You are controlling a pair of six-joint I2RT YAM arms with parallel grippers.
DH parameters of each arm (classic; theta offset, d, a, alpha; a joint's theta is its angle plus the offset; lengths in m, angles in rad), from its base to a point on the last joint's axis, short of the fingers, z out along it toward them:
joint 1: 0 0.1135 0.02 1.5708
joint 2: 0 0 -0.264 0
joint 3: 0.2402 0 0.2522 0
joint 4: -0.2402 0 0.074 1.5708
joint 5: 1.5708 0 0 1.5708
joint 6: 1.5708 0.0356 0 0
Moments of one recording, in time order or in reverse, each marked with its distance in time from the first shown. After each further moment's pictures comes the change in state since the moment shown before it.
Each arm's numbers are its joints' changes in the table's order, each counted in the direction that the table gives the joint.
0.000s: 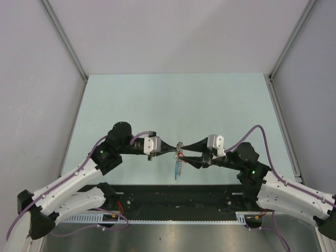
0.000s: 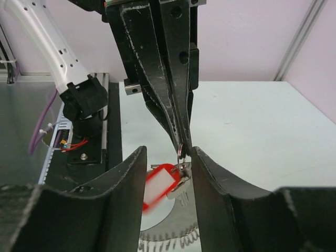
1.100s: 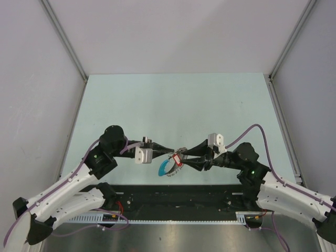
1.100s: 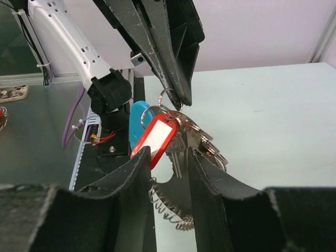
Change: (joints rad) left arm 0.001 0.100 -0.021 0.022 0.071 0.161; right arm -0.051 0.023 -0.045 0.000 -0.112 0.147
